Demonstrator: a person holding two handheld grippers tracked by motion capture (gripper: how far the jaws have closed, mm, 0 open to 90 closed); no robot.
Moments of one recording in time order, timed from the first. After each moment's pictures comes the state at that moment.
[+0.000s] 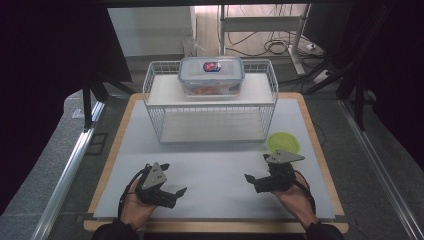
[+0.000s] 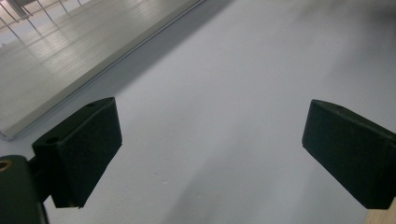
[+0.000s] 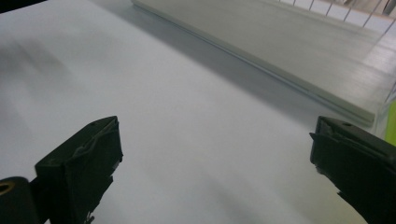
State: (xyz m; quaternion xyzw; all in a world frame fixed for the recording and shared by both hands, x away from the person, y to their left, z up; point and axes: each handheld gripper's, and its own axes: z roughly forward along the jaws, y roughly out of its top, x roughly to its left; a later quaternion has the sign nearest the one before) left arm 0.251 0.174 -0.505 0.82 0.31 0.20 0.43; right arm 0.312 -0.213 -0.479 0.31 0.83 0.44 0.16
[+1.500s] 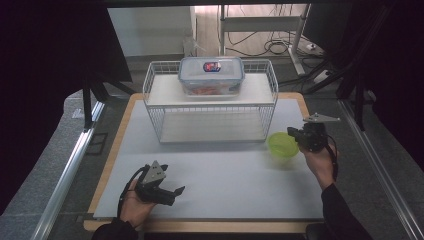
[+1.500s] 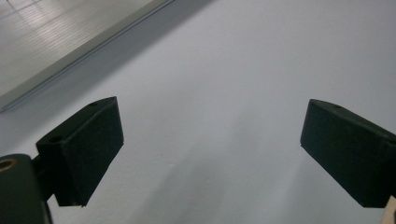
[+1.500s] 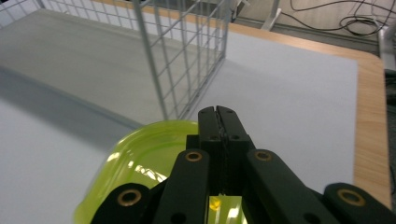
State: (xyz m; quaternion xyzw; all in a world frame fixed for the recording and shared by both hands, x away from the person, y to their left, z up) left arm 0.260 0.179 -0.514 0.83 0.33 0.18 0.41; right arm 0.413 -0.306 -0.444 0.44 0.77 0.40 0.23
